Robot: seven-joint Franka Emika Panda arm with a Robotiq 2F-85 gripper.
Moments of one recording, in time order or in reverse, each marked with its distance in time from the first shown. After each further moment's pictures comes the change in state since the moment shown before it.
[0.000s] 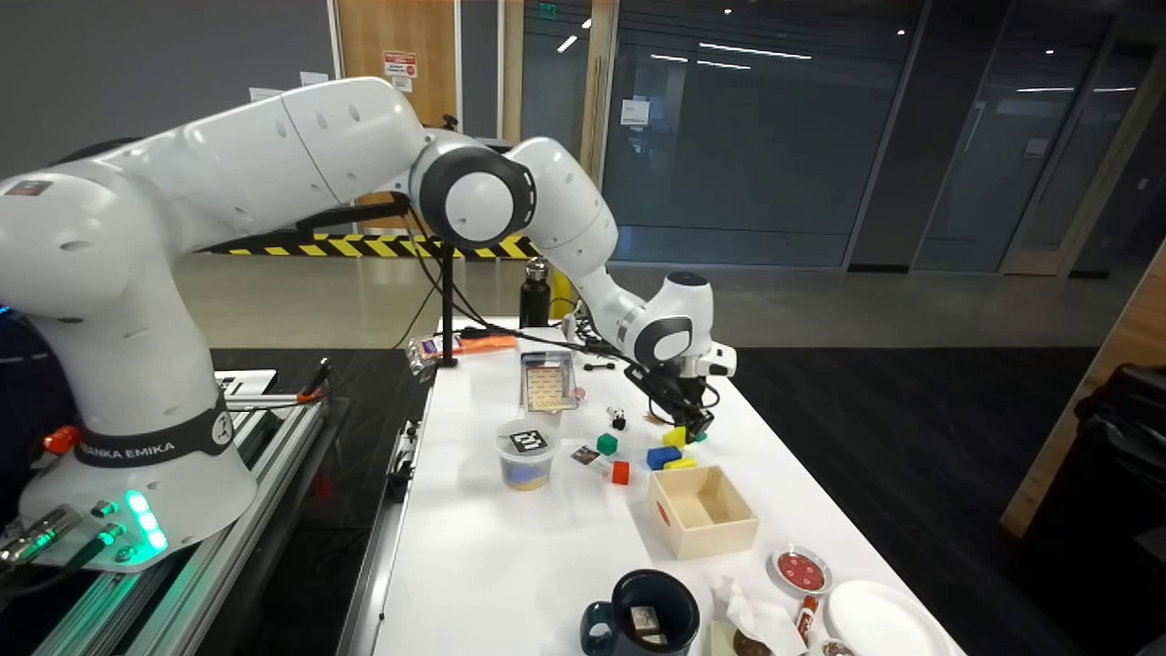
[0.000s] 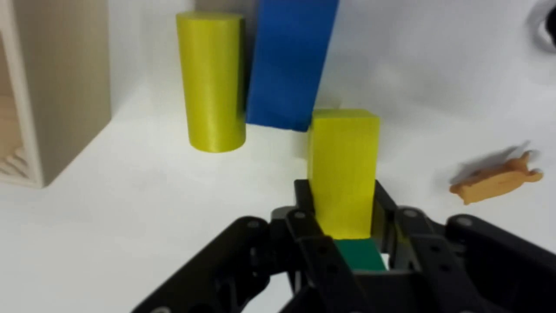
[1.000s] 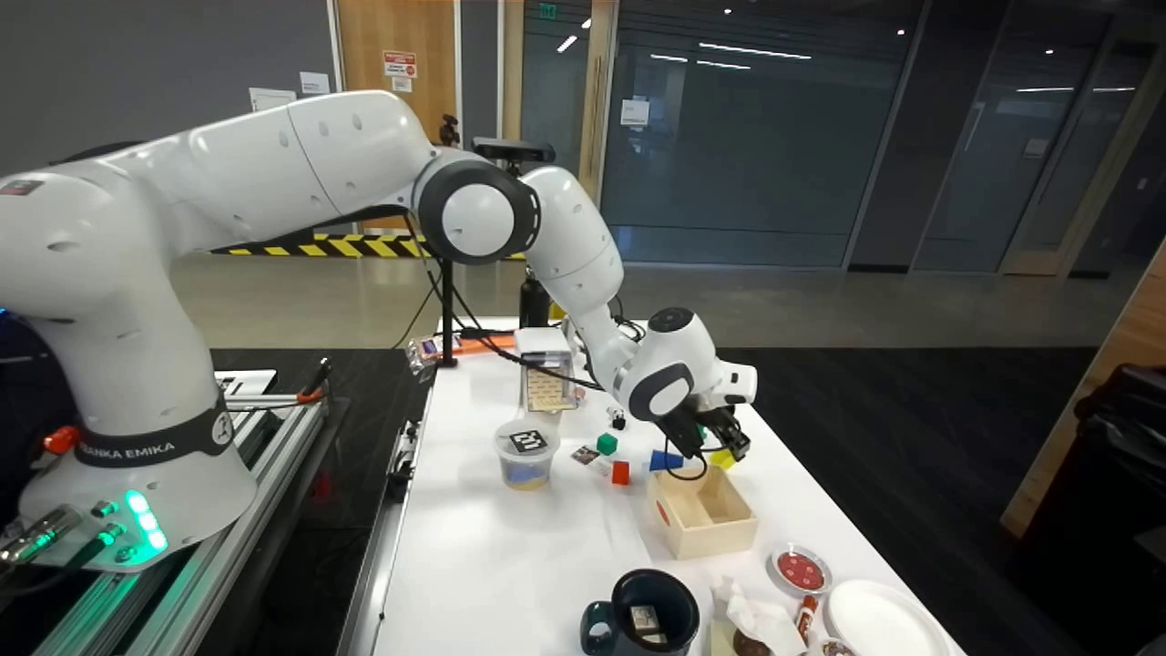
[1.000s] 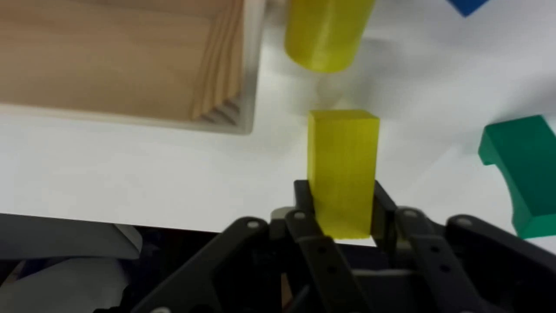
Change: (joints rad) arm -0.039 0.050 -0.093 -0.086 0.029 0.522 0.045
